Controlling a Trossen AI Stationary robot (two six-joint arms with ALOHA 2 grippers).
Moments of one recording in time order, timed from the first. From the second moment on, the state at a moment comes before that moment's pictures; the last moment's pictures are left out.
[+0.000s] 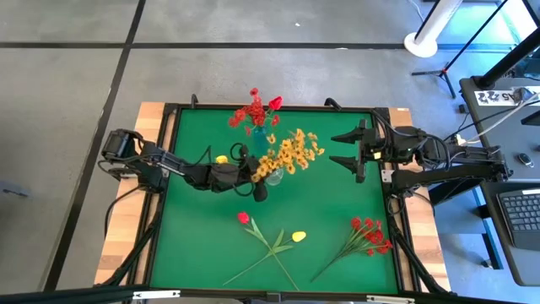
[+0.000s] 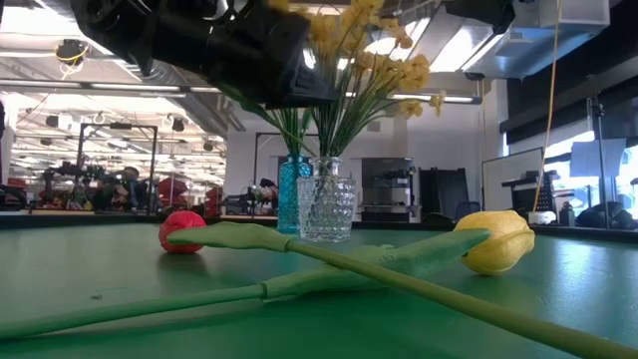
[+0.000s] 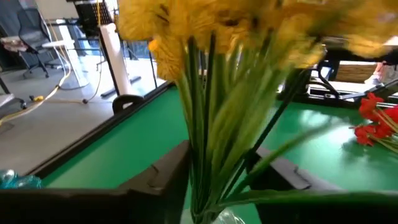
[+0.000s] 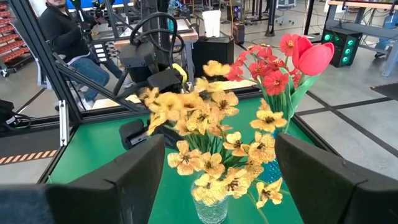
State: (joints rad) left arm -0.11 1.62 0.70 0.72 -0.59 -0.06; right arm -0.01 0.72 0.81 -0.24 0.10 0.11
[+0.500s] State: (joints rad) left arm -0.15 1.56 0.71 0.61 -0.63 -0.12; right arm -0.01 0.72 0.81 -0.24 0.10 0.13
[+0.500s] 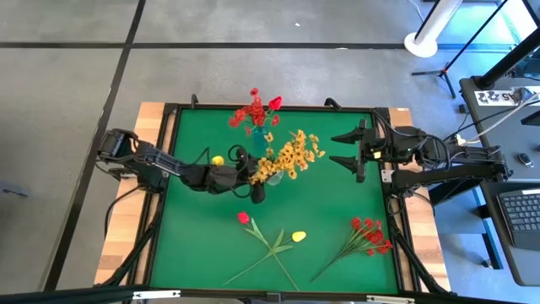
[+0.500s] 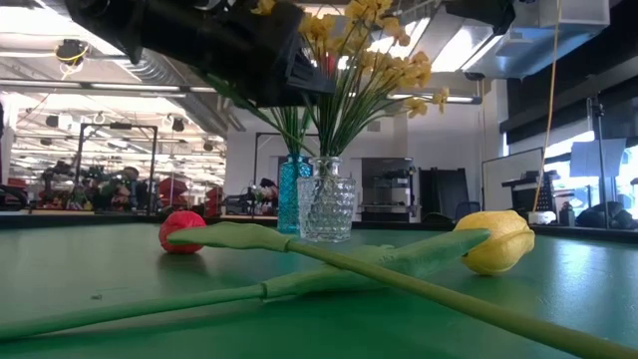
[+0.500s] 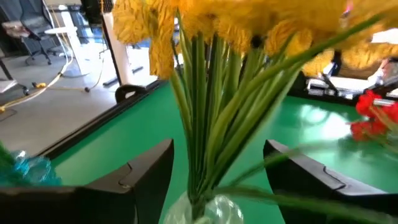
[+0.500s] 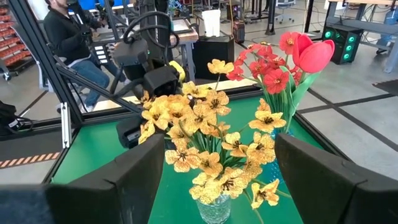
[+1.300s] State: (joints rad) left arm -0.25 1.34 0.71 0.37 -0.67 -0.15; right arm -0.01 0.72 0.81 -0.24 0.10 0.13
